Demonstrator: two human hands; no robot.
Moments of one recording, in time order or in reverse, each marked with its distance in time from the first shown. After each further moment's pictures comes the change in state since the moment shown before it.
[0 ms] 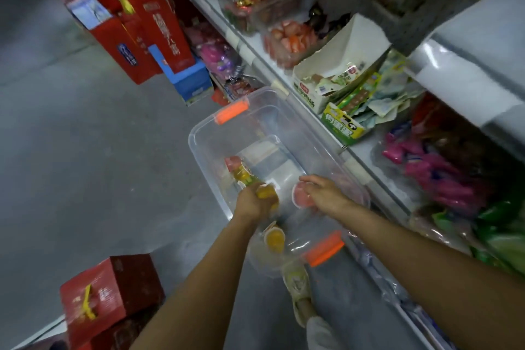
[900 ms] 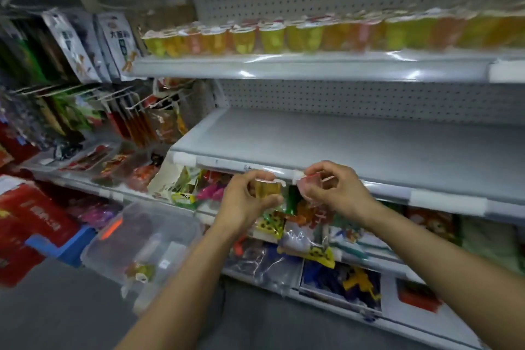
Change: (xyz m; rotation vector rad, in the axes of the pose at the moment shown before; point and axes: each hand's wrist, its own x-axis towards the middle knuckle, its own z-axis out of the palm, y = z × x) left_hand -0.493 0.126 0.129 0.187 -0.404 1.009; right_hand -0.579 0.116 -0.185 0.160 0.772 -0.523
